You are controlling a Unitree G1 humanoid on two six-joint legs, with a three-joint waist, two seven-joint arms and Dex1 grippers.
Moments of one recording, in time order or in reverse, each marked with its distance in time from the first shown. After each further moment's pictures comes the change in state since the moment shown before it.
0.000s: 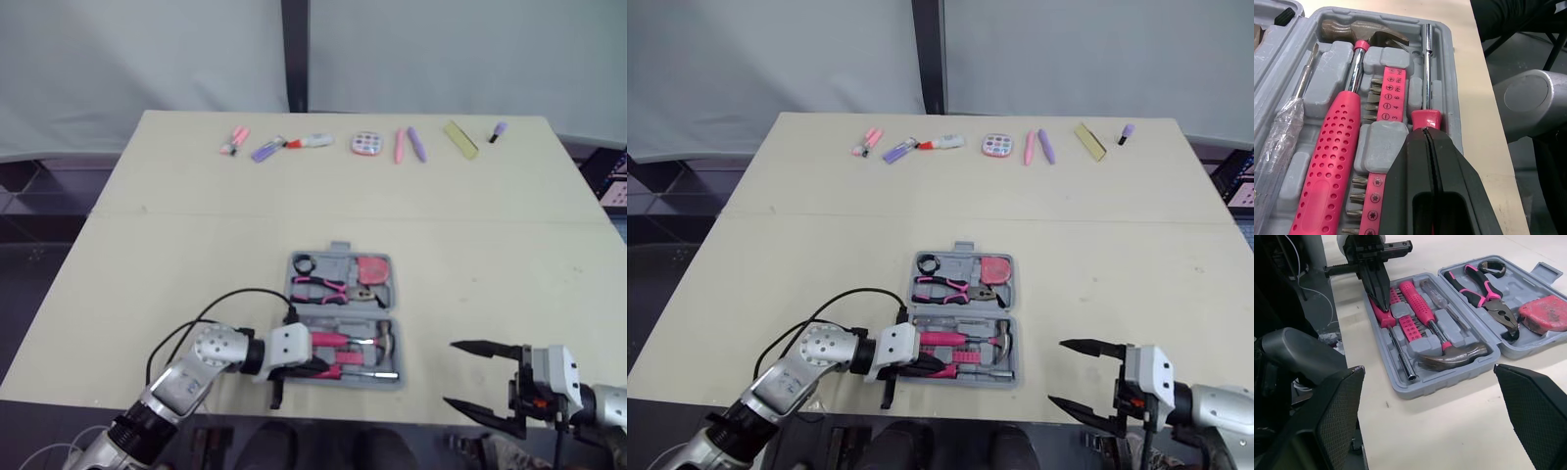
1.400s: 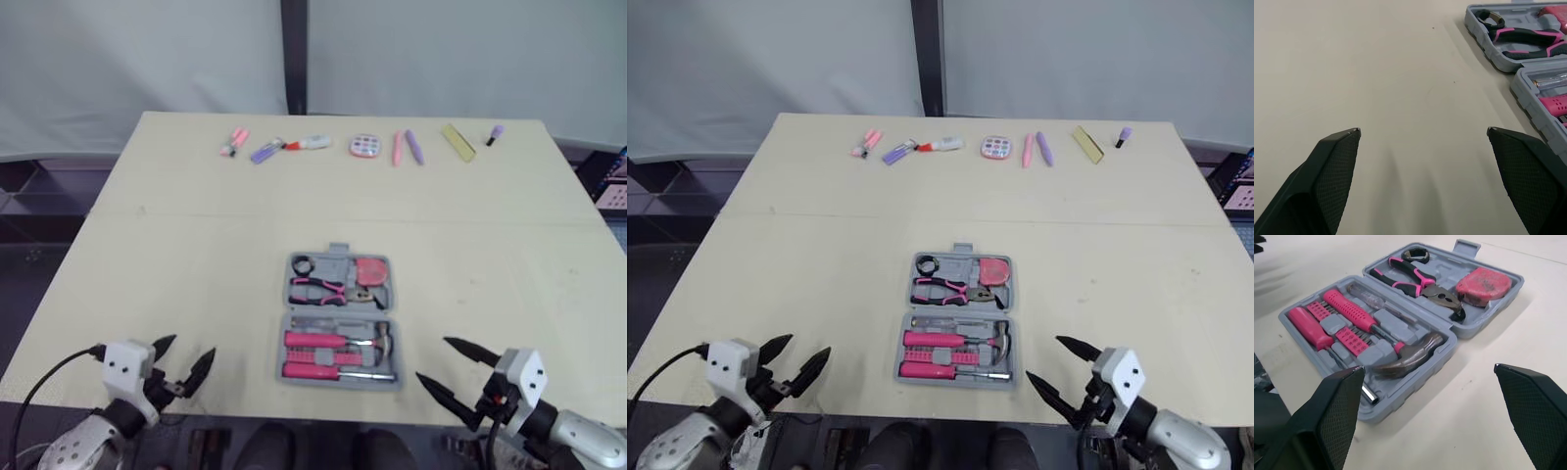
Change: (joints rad) left arm 0.756 -0.240 0.847 -0.404 -0.300 0.135 0.463; right arm 0.139 0.216 0.081 -0.206 -0.119 0.156 -0.436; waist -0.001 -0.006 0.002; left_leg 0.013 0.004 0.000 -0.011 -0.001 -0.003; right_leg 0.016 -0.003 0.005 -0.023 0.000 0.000
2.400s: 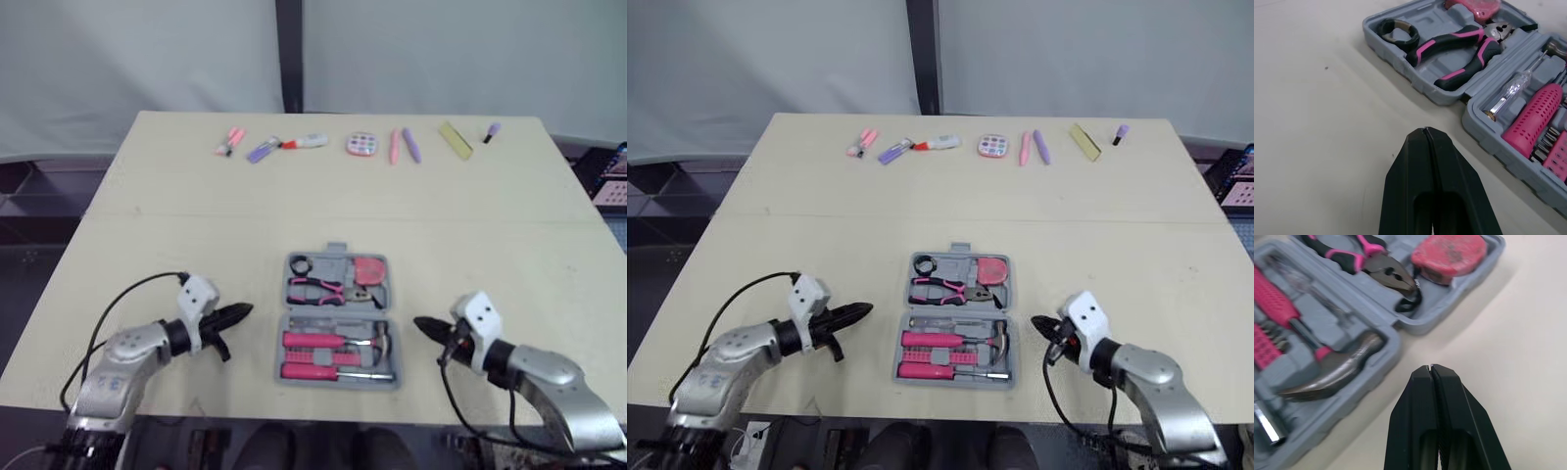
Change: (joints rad) left arm -0.643 0.248 -0.346 0.457 0.070 0.023 -0.281; right arm -0.452 -0.086 0.147 0.134 -0.111 0.403 -0.159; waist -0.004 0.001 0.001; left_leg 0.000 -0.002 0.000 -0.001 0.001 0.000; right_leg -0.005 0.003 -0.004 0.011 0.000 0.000
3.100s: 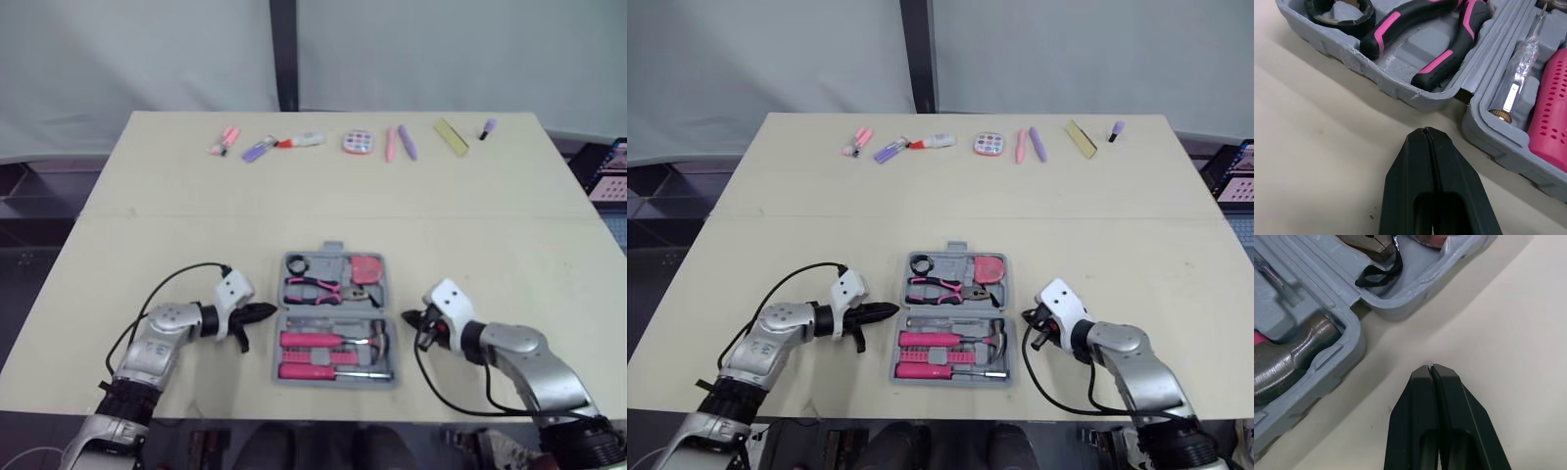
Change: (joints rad) left arm -0.222 -0.053 -0.163 0.328 0.158 -0.155 -0.114; right arm -0.184 -0.016 0.153 0.119 -0.103 0.095 -0.004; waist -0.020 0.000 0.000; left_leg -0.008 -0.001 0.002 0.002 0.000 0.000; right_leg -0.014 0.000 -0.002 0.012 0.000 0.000
